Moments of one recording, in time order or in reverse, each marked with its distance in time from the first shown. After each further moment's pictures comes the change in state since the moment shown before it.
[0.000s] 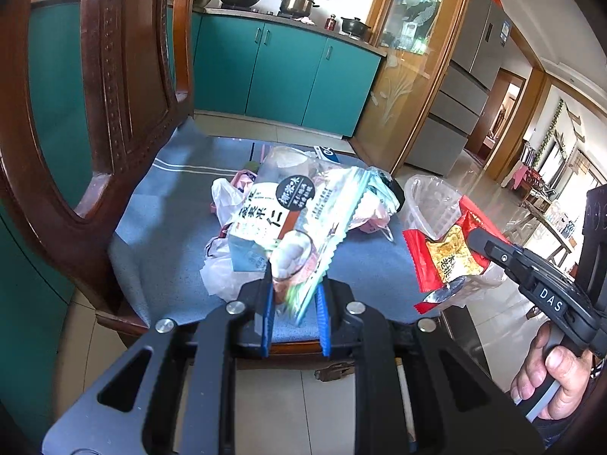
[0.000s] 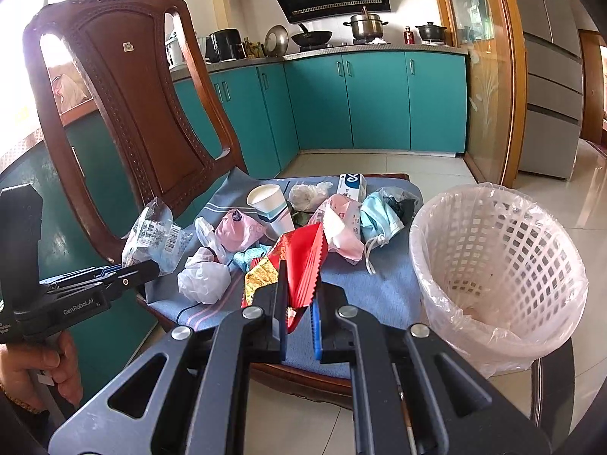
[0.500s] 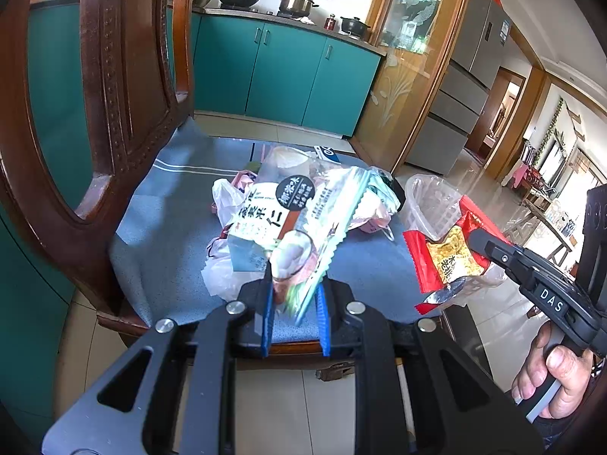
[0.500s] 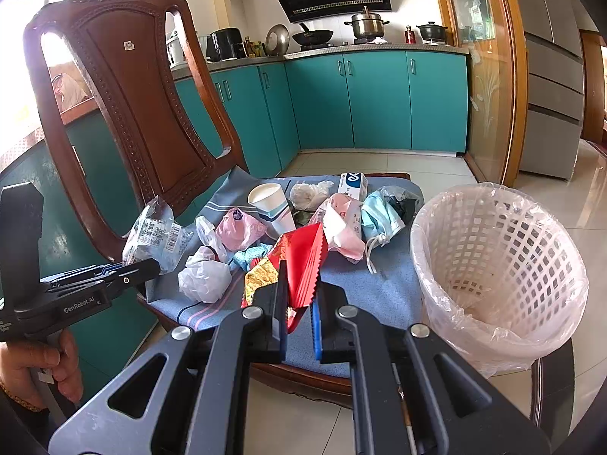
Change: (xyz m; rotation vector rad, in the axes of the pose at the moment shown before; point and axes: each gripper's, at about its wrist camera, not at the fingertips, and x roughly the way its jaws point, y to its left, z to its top) left arm -0.002 0.000 0.001 0.004 -0.003 0.003; right arm 0.001 0.000 0.000 -0.002 0.003 0.002
